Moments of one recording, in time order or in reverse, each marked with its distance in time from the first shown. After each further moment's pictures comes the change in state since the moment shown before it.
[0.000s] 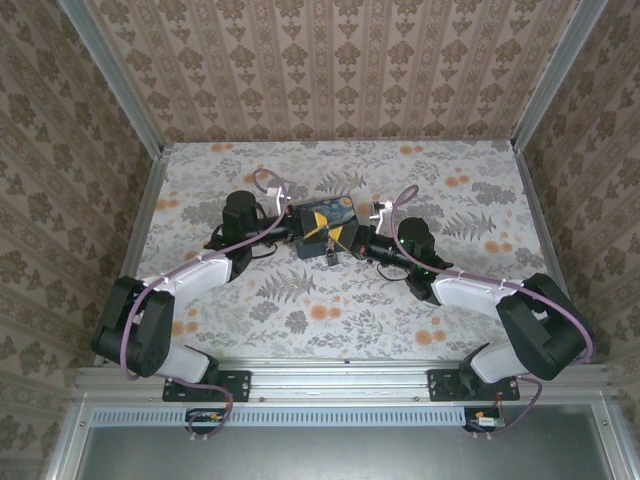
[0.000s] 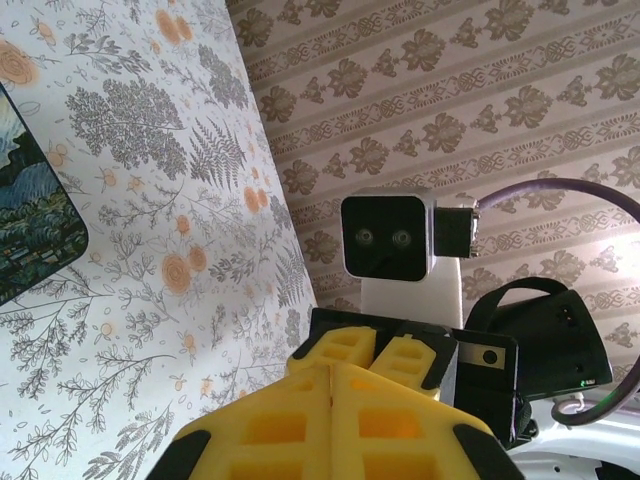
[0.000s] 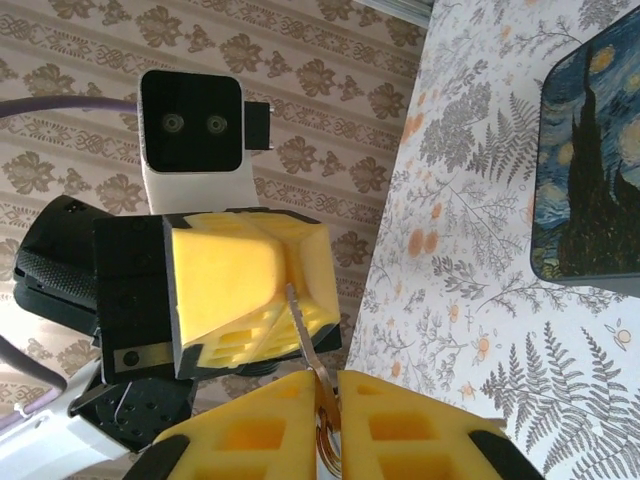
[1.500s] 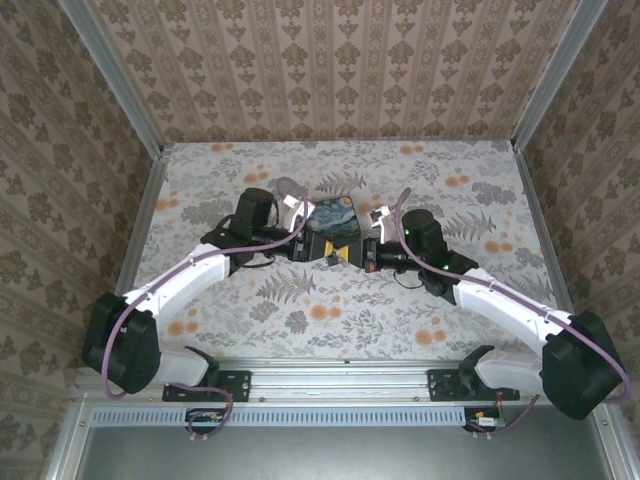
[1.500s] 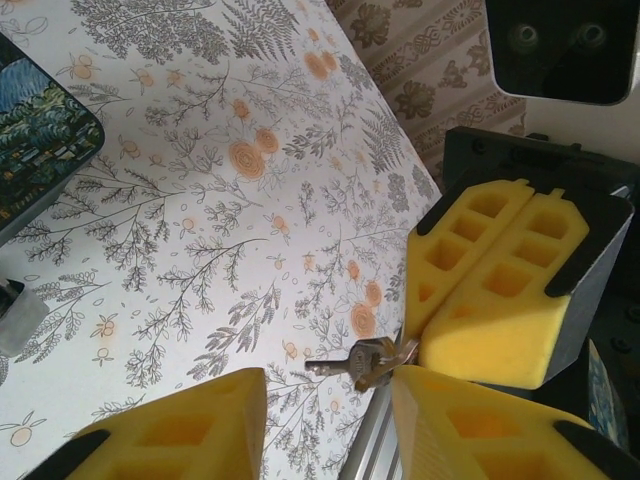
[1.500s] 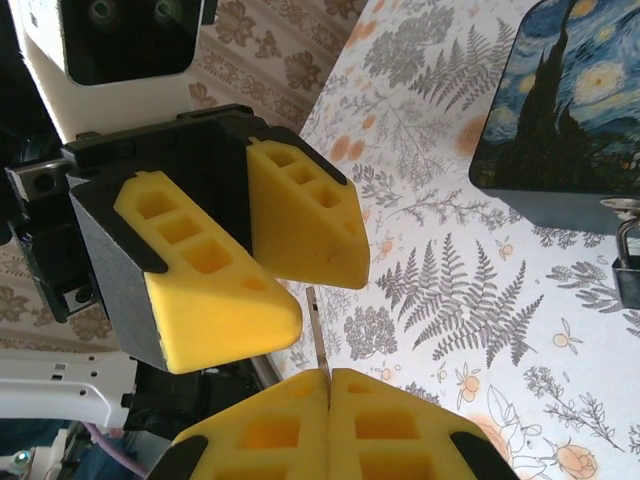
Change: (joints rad) left arm -0.097 -0.088 0.170 -0.717 -0.039 0.686; right arm -0.011 -0.230 0.114 -0.671 -0.101 -0.504
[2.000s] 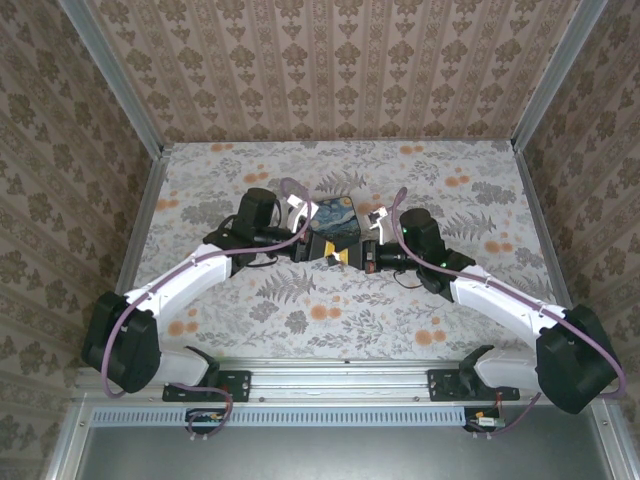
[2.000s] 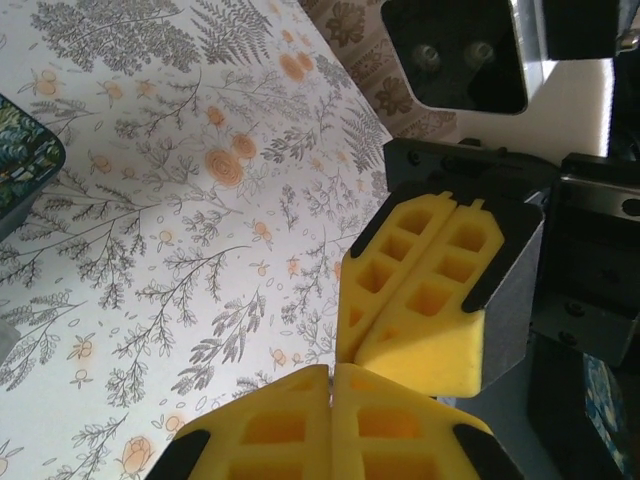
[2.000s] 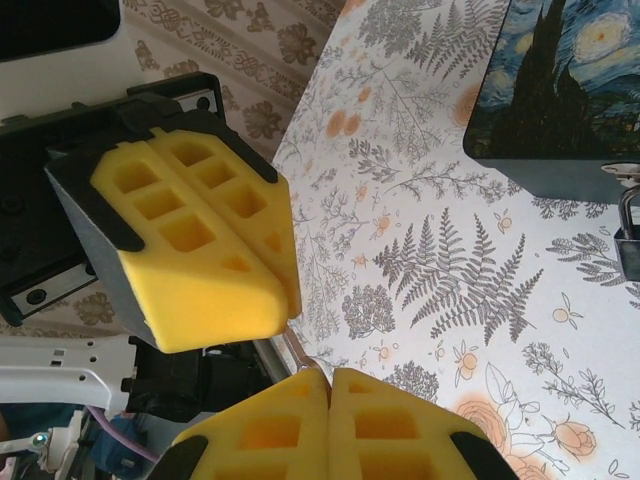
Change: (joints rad) left arm -0.018 0.005 -0.001 0.043 0.022 0.013; right arm -0.011 0.031 0.003 -0.014 -0.046 0.001
